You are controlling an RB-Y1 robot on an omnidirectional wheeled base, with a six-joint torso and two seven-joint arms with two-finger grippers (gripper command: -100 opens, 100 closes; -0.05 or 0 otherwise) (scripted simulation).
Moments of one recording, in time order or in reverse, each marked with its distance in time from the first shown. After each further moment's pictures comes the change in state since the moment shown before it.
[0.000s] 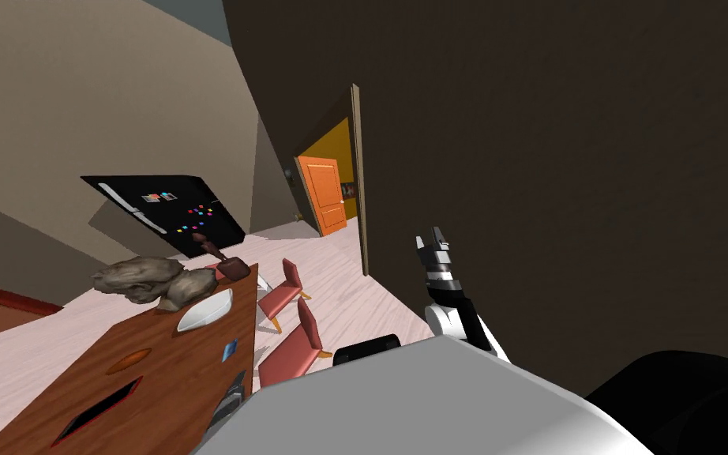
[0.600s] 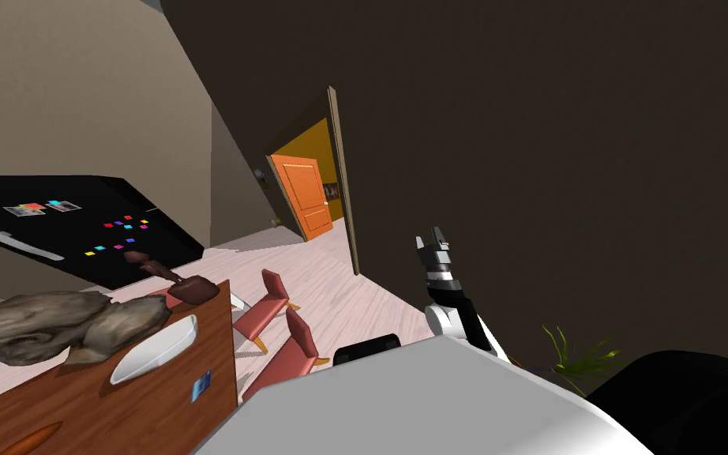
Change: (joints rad) left arm 0.024 0.003 0.018 0.111 -0.033 0.133 -0.023; right arm 0.000 0.000 0.000 0.000 0.000 0.000 0.000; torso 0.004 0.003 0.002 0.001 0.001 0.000
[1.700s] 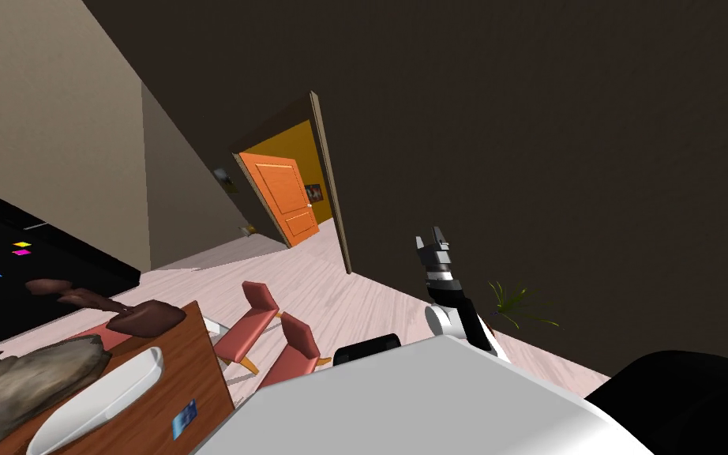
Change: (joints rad) left arm -0.066 0.021 0.013 0.223 -0.081 0.135 -0.073; right arm 0.000 0.000 0.000 0.000 0.000 0.000 0.000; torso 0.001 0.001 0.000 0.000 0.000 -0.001
